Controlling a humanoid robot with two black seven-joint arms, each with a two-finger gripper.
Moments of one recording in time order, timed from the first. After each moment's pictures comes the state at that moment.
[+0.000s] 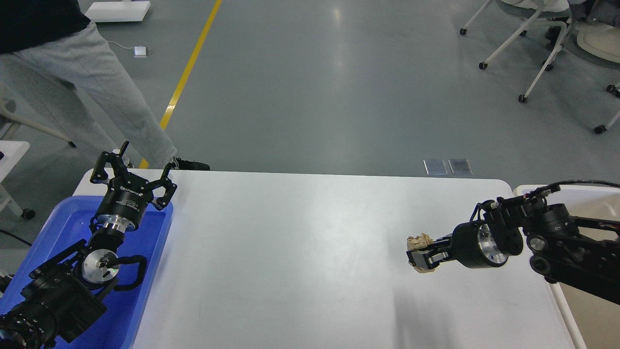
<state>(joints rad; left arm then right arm) -0.58 0.34 -0.74 -0.46 -0.16 -0.64 -0.52 0.99 -0.76 0.09 1.46 -1.50 0.40 -0.01</state>
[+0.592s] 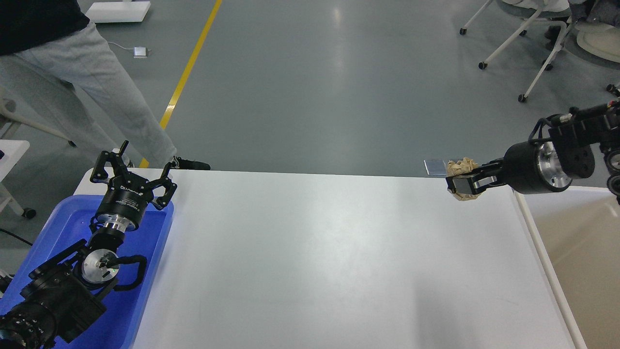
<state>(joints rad) -0.58 0.34 -0.74 -0.46 -0.16 -0.63 -0.52 1.32 -0.97 0.10 1.52 -1.41 0.55 -0.01</state>
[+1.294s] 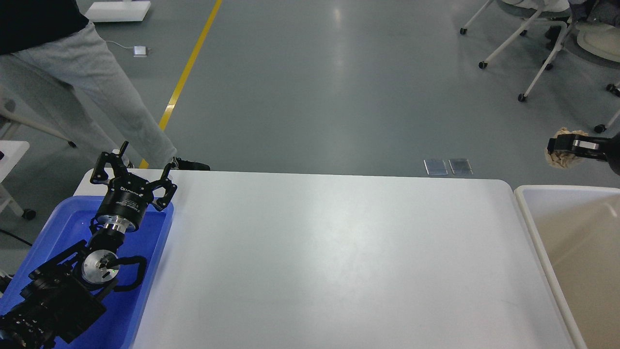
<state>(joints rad) -0.58 0.34 -0.74 -0.46 -0.16 -0.63 -0.52 1.11 -1.11 0.13 1.14 -1.08 0.24 0.03</state>
